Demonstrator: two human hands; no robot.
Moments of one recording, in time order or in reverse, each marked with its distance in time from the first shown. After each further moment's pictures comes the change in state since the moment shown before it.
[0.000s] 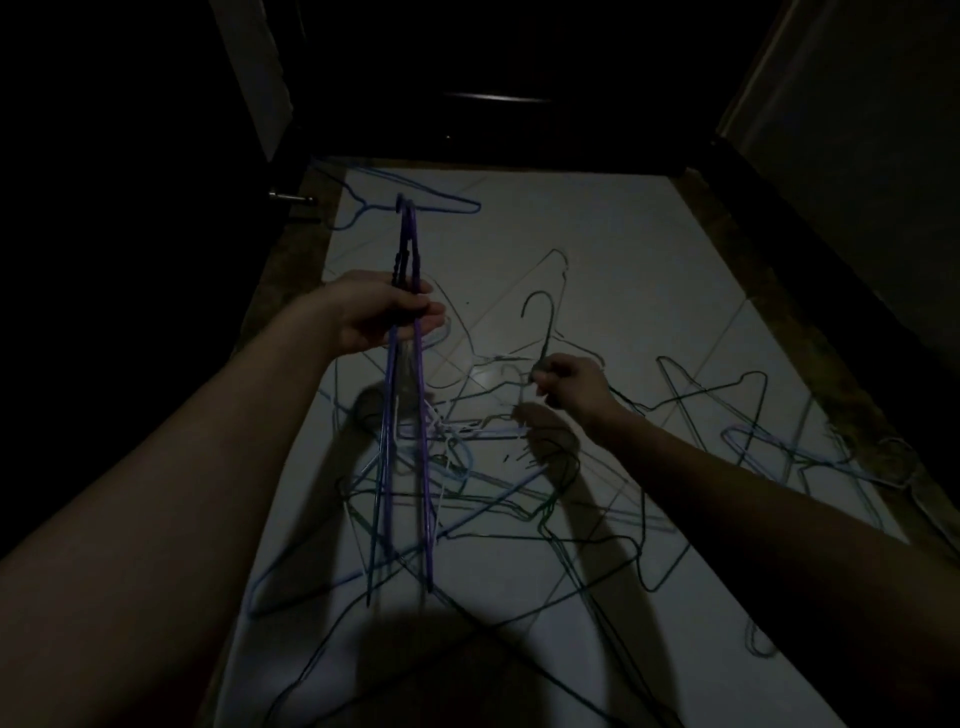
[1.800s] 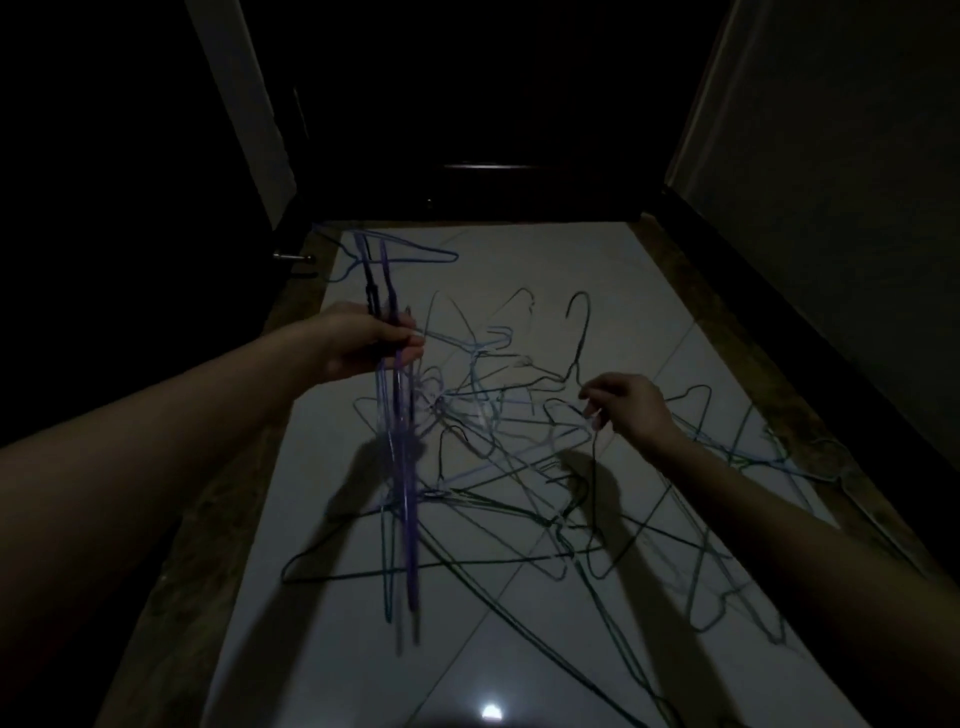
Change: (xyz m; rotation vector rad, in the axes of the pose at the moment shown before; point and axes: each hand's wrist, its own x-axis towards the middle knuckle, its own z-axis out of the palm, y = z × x) left_hand -0.066 0.009 0.047 0.159 0.049 0.056; right_hand -0.071 0.003 -0.106 -0.125 0.181 -0.053
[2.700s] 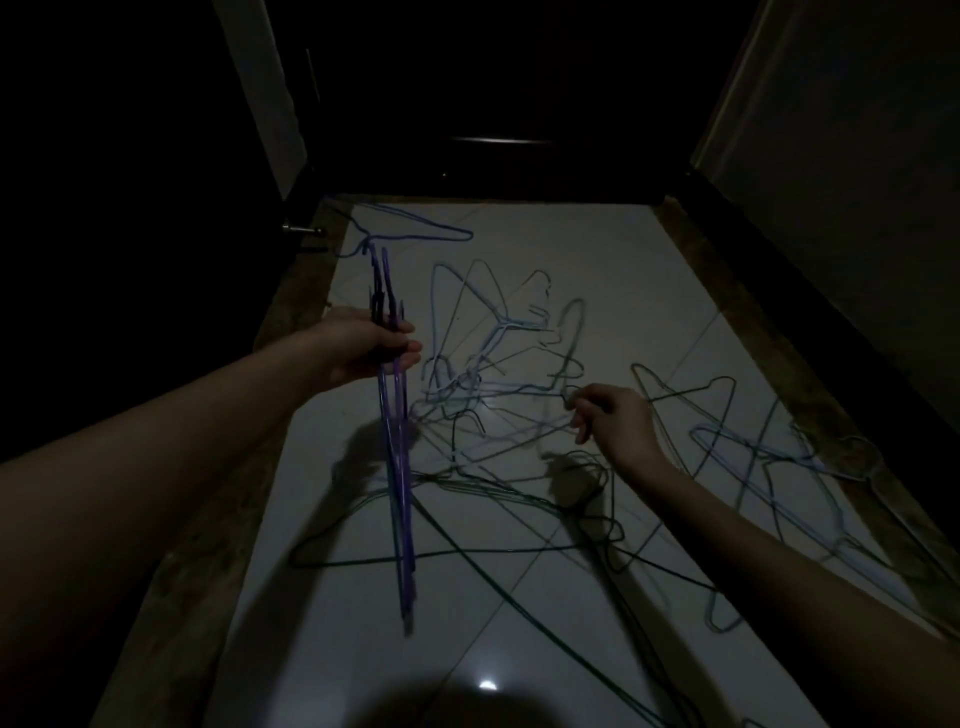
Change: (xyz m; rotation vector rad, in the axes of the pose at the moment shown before) left_hand 0.008 -0.031 -0.019 0.041 0.081 -0.030; right_hand -0.020 0.002 0.053 0.064 0.005 -0.063
